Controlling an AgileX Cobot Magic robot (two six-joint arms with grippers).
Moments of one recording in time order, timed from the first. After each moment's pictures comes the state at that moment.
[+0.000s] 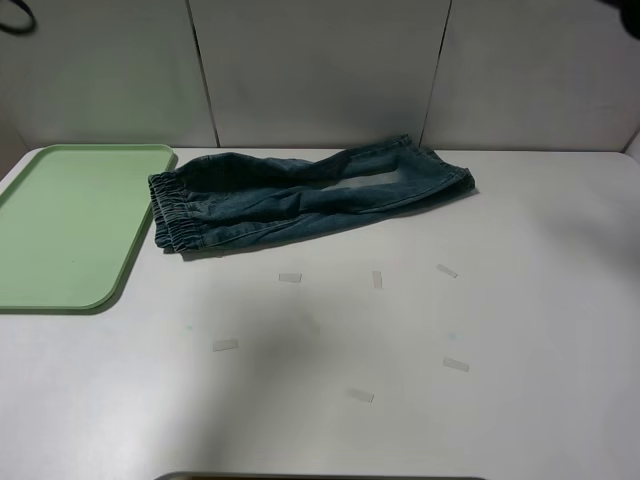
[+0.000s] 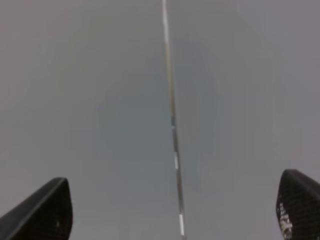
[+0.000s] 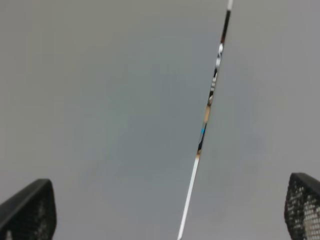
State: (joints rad) left arm -0.23 1.21 -0.74 -0.09 -0.81 0.22; right arm 0.16 1.66 -1.20 -0.23 -0.46 0.00
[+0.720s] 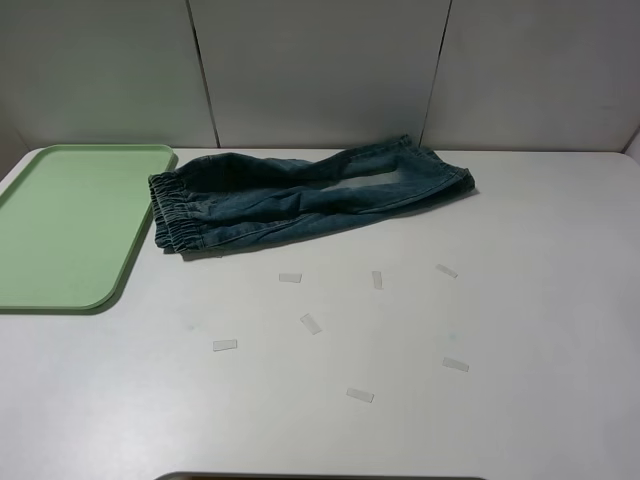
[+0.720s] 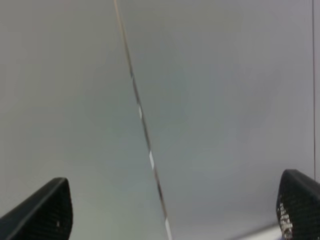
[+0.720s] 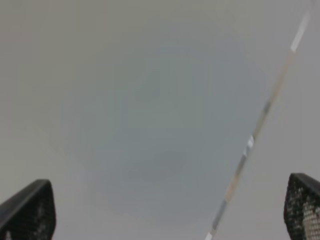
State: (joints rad) left arm -0.23 0.47 -0.96 0.00 0.40 0.20; right arm 0.36 1.21 -1.20 -0.40 -0.11 0.00
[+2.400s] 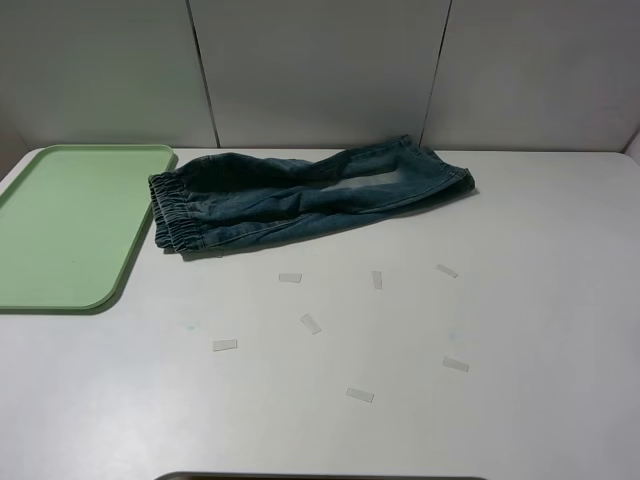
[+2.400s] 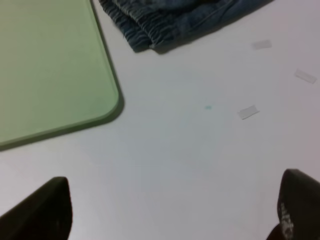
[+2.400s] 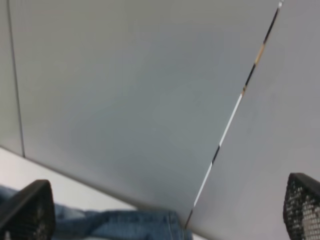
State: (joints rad) left arm -0.23 -0.01 -0.48 -0.02 1.07 0.03; right arm 0.45 1.08 -1.20 -0.25 0.45 0.01
